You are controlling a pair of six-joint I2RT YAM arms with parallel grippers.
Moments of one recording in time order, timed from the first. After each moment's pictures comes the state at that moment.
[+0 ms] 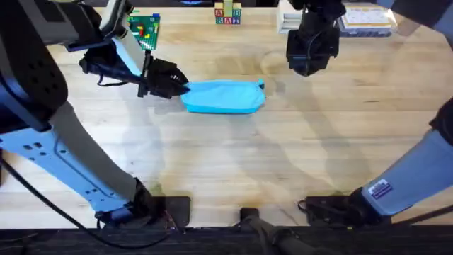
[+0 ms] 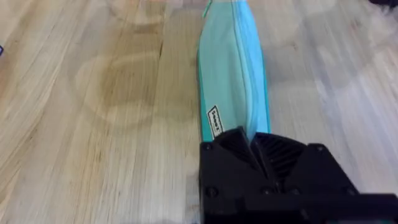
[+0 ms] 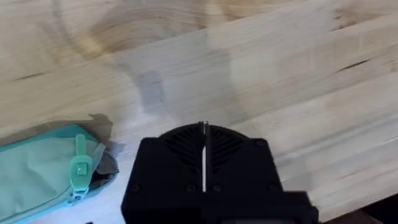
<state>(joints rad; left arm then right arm) 0.27 2.01 1.31 -1.33 1.05 2.06 0.37 1.90 1.66 -1.31 0.31 0.60</state>
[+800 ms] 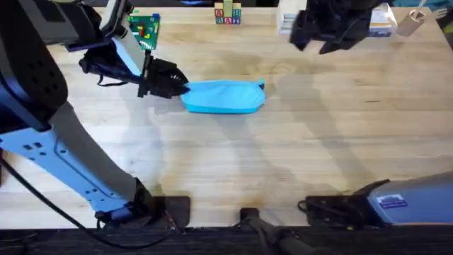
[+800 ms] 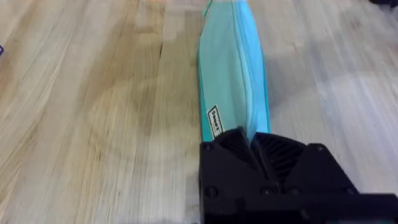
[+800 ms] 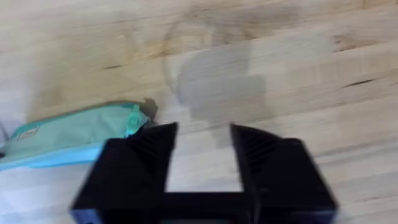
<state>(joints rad) 0.27 2.01 1.31 -1.33 1.05 2.06 0.40 1.64 1.65 -1.27 0.26 0.60</state>
